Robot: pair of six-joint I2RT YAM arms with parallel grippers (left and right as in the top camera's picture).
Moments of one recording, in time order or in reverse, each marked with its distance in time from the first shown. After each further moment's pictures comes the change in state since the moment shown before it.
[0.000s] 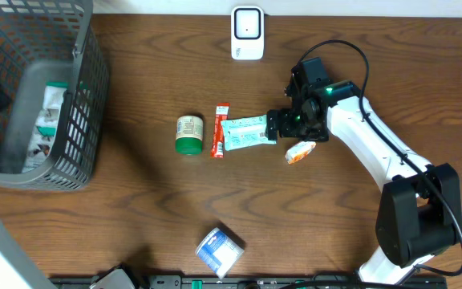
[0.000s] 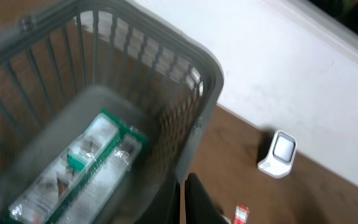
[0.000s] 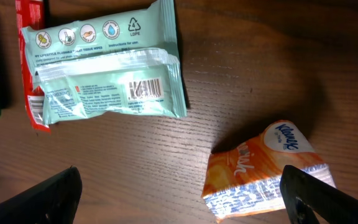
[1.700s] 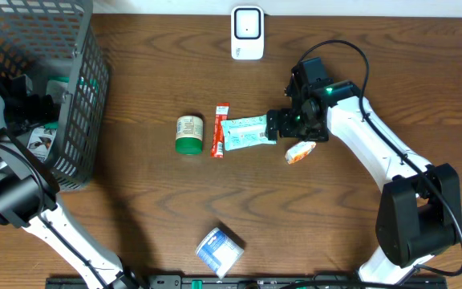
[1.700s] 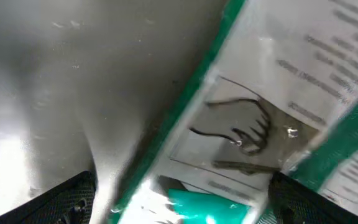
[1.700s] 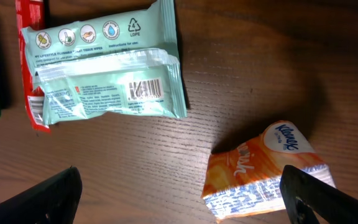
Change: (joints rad) left arm 0.000 0.946 0.006 0.141 -0.265 0.429; right arm 0.000 0.000 0.000 0.000 0.000 0.000
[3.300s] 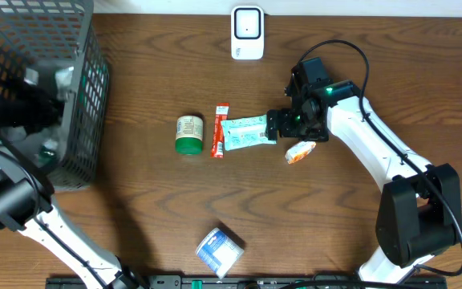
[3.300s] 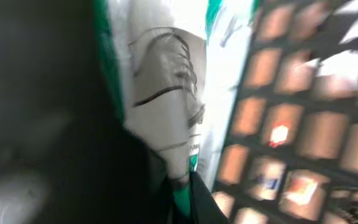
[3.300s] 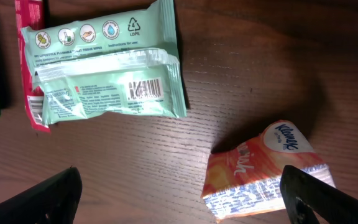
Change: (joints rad) left arm 0.061 0.000 0.042 -0.193 0.660 -0.031; right arm 0.000 0.000 0.000 0.000 0.000 0.000
